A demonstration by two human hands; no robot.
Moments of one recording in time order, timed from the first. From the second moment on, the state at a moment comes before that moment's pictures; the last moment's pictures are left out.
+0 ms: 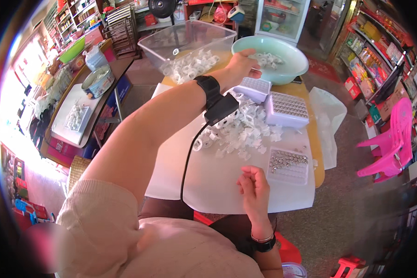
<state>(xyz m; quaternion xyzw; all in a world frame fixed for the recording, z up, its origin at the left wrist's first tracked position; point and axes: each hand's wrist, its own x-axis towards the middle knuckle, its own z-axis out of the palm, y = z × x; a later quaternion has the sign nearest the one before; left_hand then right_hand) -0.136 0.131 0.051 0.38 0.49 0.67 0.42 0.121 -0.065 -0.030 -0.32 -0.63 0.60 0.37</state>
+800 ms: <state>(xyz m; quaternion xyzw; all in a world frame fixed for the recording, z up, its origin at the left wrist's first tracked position) -0.125 -0.135 -0.020 0.69 0.62 0.37 0.06 0.104 -0.074 -0.029 -0.38 -0.66 0.53 0.37</state>
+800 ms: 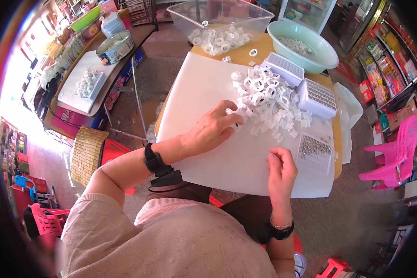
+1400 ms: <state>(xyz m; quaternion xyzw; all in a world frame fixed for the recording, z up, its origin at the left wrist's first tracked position) -0.099 -0.120 -0.012 0.29 0.35 0.50 0.74 0.083 -0.072 0.007 -0.37 -0.67 0.55 0.34</state>
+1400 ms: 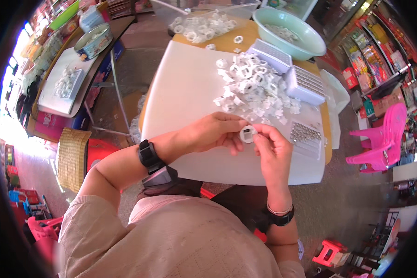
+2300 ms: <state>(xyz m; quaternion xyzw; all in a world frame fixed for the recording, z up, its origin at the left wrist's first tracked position) -0.083 -0.098 -0.027 0.23 0.30 0.52 0.76 0.210 0.001 -0.019 -0.40 -0.84 0.14 0.32</state>
